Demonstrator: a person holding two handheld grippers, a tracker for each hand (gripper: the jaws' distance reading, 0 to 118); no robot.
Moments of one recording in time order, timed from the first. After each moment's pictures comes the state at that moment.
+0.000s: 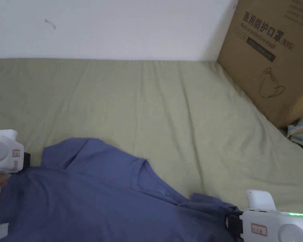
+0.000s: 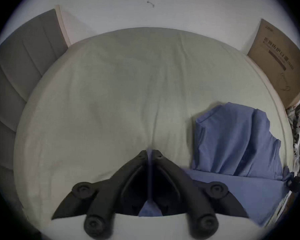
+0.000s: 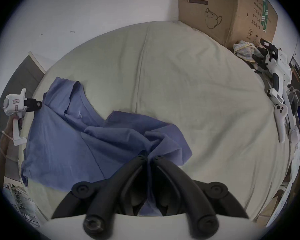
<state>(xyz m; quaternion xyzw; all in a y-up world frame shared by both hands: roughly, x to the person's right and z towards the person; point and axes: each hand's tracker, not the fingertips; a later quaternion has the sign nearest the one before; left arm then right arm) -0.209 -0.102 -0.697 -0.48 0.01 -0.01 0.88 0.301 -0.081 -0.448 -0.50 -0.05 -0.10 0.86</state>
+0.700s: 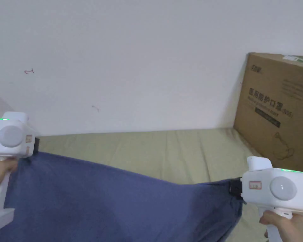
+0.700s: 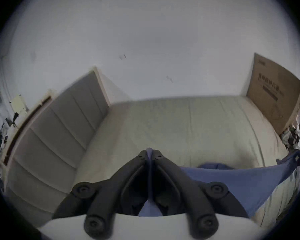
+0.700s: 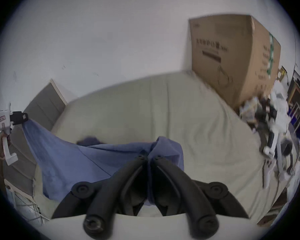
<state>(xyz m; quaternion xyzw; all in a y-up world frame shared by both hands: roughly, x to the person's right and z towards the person) -0.252 0.191 -0.613 -0.28 0.08 -0.05 0.95 0.278 0.107 -0.522 -0.33 0.00 -0.10 0.94</state>
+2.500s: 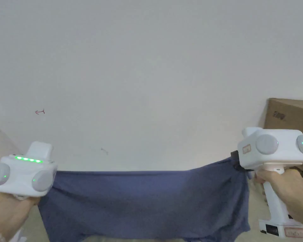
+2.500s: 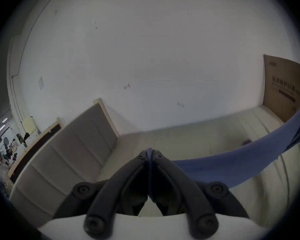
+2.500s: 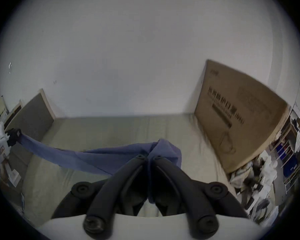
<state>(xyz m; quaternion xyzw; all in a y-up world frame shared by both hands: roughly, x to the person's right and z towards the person) -0.229 0.144 -0.724 -0.21 0.11 -0.12 0.96 0.268 0.204 -0.712 -0.31 -0.03 -0.01 0.95</state>
